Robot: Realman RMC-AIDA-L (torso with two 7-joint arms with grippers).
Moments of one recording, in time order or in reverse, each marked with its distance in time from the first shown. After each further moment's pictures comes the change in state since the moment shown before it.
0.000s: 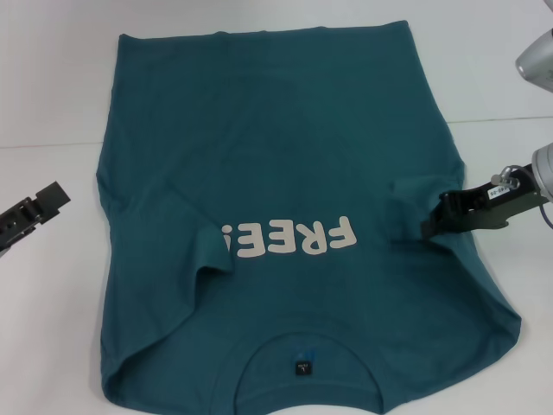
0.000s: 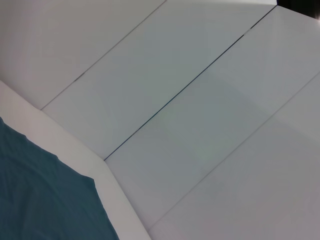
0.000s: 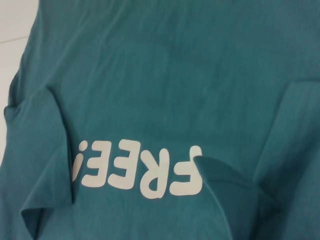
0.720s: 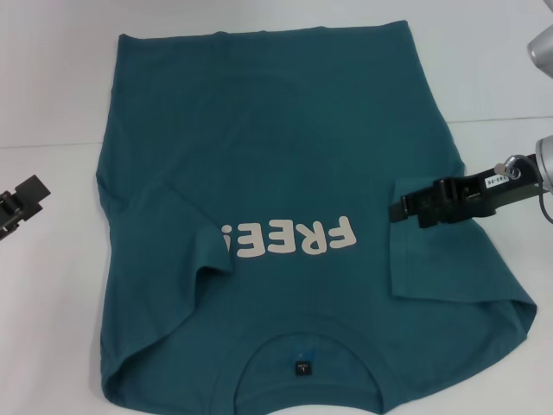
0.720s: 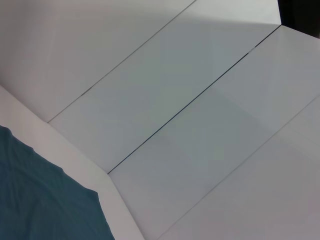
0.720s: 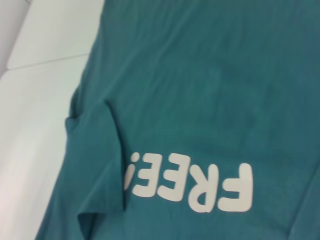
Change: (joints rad) left arm 0.002 0.005 -0.052 -0.014 0.000 0.008 -0.008; right arm -0.024 -0.016 0.023 0.008 0.141 -0.040 -0.107
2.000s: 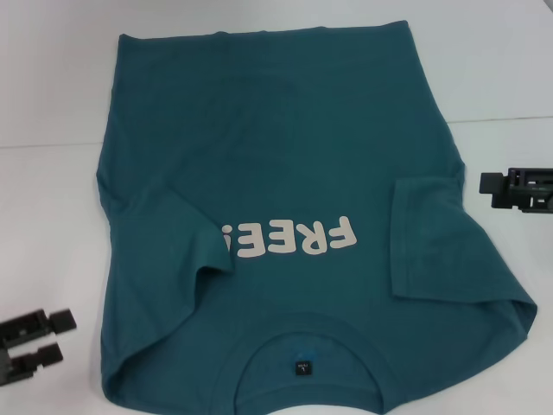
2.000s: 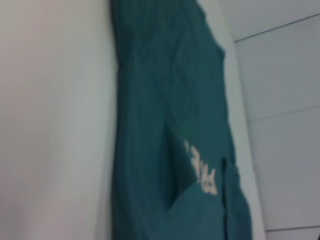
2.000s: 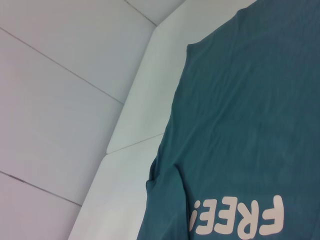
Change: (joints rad) left arm -0.006 0.052 0.011 0.093 0.476 0.031 -0.461; right arm -0.269 -0.076 0.184 -0.017 0.360 -0.219 -0.216
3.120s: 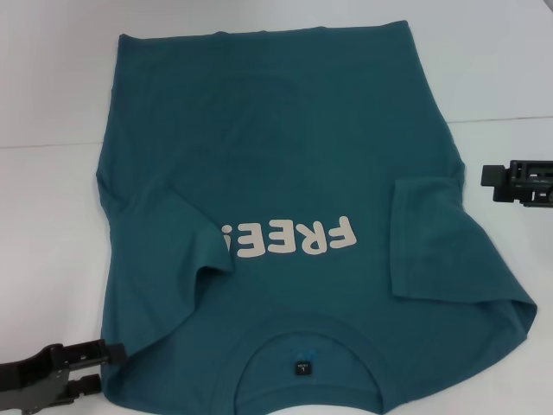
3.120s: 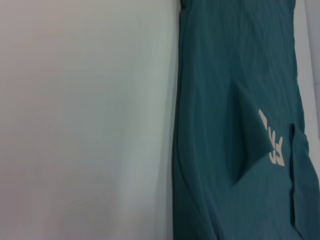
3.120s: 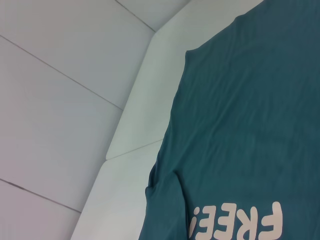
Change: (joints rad) left arm -0.034 -0.022 0.218 -0.080 0.058 -0.221 -0.059; right arm 0.005 -0.003 0.010 0.000 0.001 0.006 0.012
